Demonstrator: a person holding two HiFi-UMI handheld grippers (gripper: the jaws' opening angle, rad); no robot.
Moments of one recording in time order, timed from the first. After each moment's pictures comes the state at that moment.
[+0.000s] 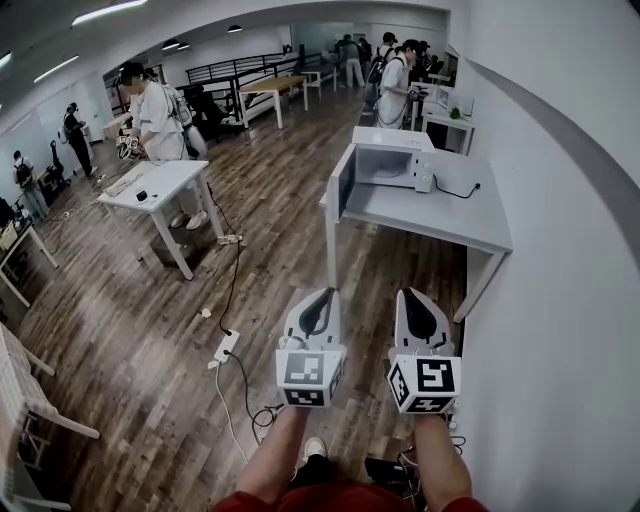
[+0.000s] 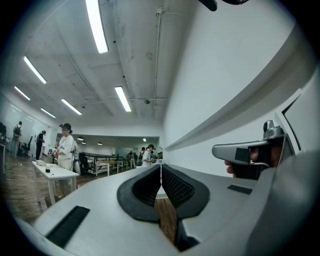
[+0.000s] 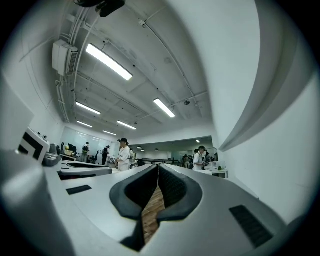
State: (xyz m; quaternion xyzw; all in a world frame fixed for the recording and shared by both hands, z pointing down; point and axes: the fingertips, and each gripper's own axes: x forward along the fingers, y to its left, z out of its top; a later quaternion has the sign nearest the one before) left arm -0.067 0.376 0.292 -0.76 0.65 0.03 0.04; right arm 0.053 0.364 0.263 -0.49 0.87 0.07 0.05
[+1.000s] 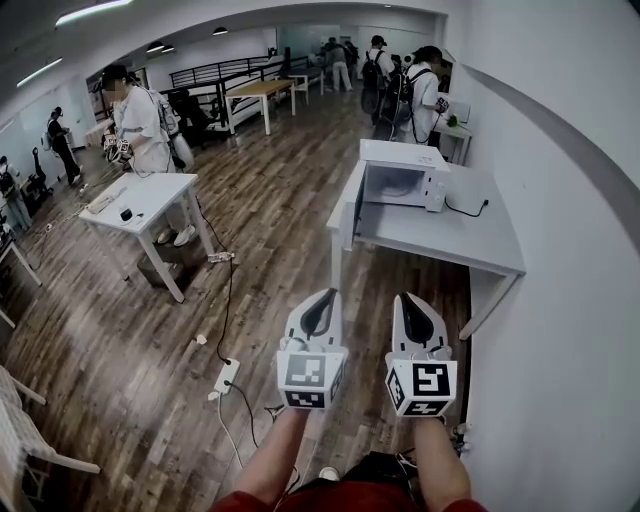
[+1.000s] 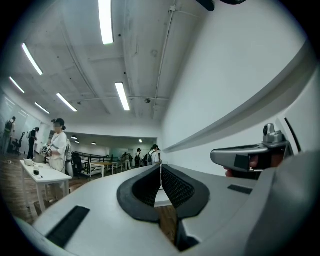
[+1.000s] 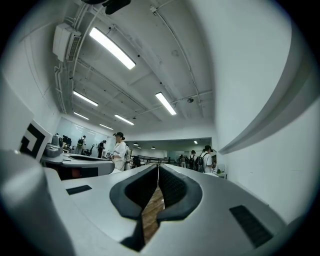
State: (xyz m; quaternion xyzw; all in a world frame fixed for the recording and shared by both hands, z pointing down) left arm -0.188 0.247 0.286 -0.78 0.62 0.04 0.05; right arm -0.076 0.243 0.267 -0.51 0.85 0.10 0.03
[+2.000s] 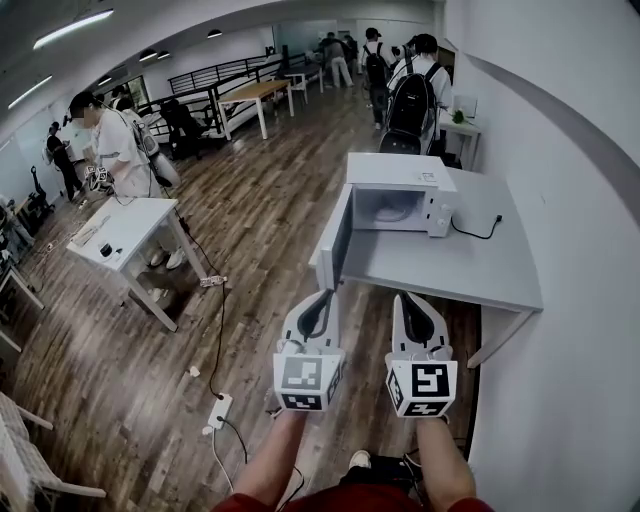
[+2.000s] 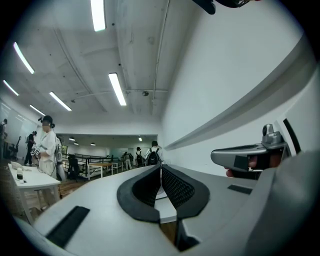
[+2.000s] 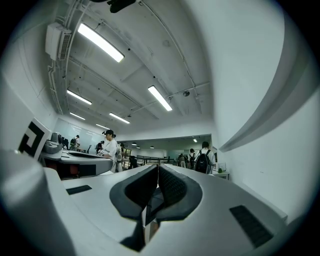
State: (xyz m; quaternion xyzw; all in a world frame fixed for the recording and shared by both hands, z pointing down) left arm -0.154 -0.010 0.292 -0.78 0.63 0.02 0.05; right arm -0.036 -0.018 0.277 -0.51 0.86 0.09 0.04
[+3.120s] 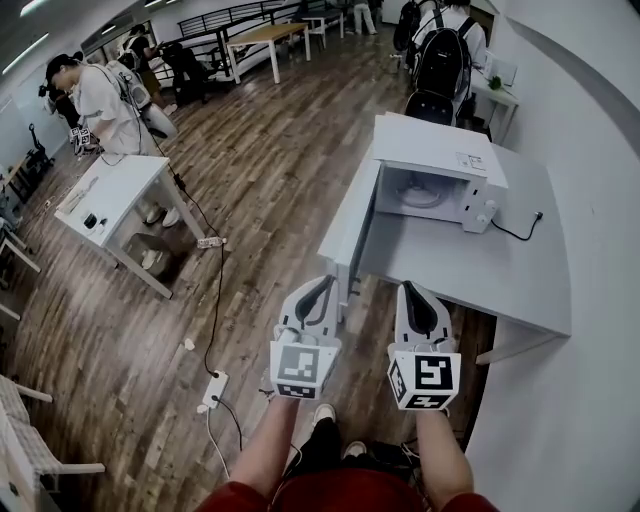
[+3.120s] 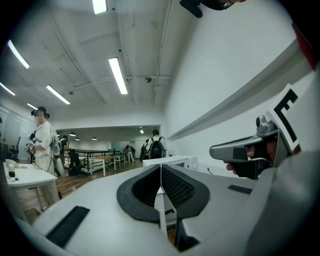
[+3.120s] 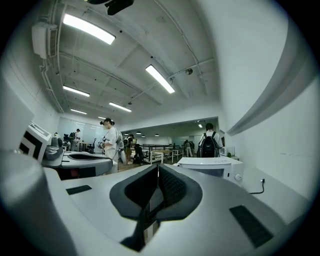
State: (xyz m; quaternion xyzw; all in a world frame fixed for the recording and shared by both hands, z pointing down) left arm -0.226 -0.182 0.371 -0.77 0.63 -0.02 0.04; right arm -0.108 -0.199 0.355 -0.48 0.88 0.03 -0.02
